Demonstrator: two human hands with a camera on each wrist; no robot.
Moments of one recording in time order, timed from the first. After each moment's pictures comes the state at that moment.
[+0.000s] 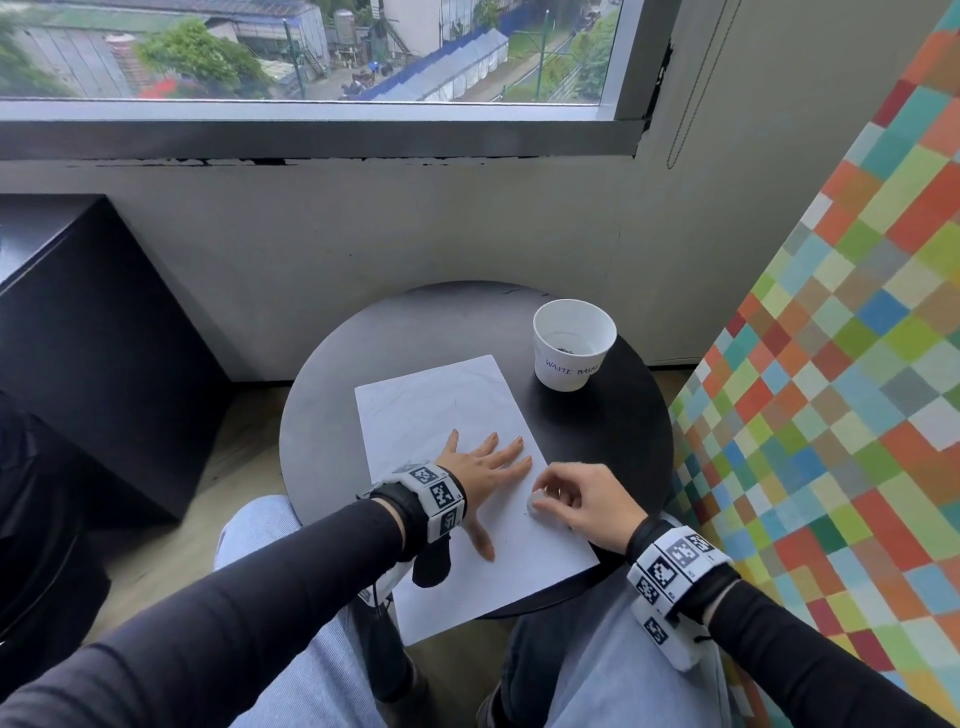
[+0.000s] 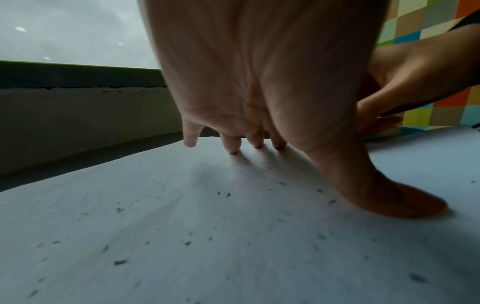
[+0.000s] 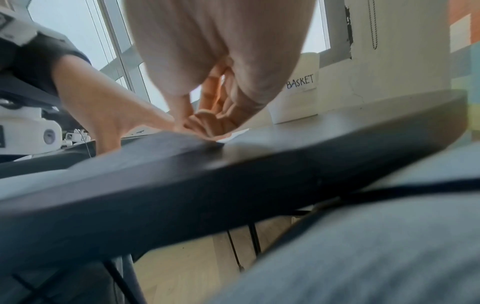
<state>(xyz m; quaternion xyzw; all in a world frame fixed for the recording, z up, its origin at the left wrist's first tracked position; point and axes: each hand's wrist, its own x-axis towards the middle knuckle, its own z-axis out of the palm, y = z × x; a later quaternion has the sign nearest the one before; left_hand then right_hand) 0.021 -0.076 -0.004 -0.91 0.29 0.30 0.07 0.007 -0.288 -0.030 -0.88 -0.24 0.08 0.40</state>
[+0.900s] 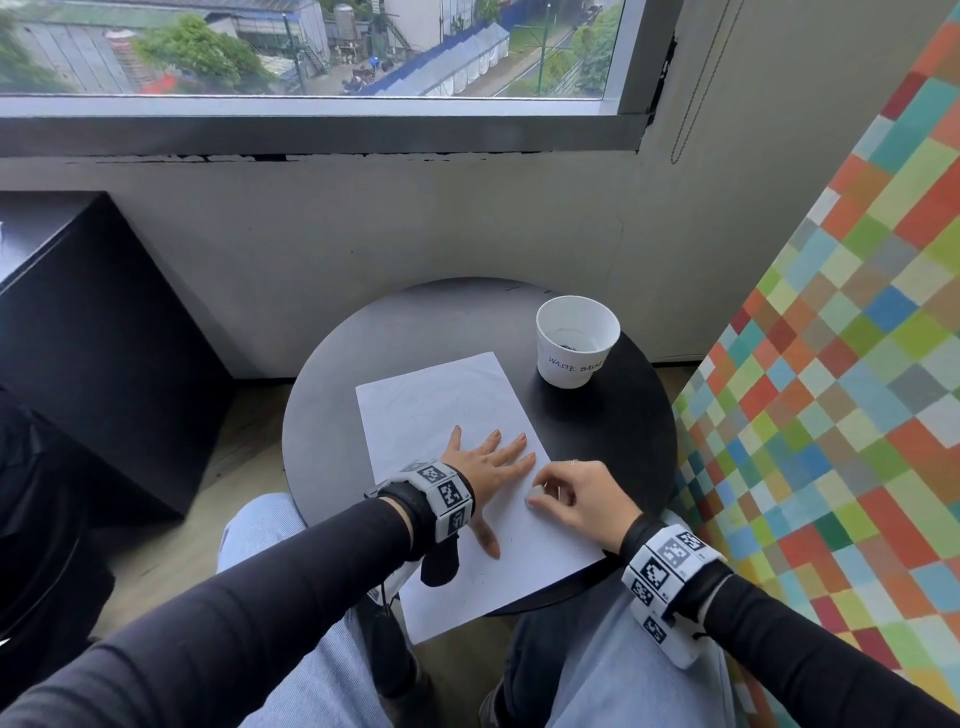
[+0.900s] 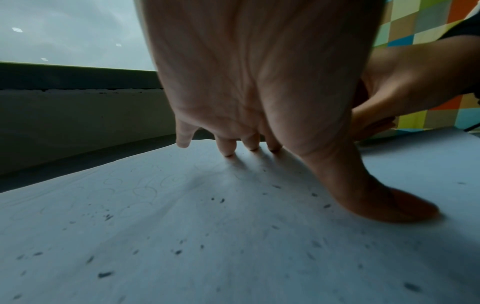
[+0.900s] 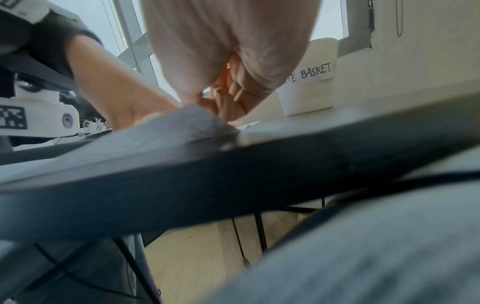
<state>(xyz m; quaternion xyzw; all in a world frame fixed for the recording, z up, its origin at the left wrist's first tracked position) 0.022 -0.080 -0.008 -0.91 0.28 0.30 0.08 0.007 -0.279 -0.039 -0.89 -0.27 0.05 0.38</state>
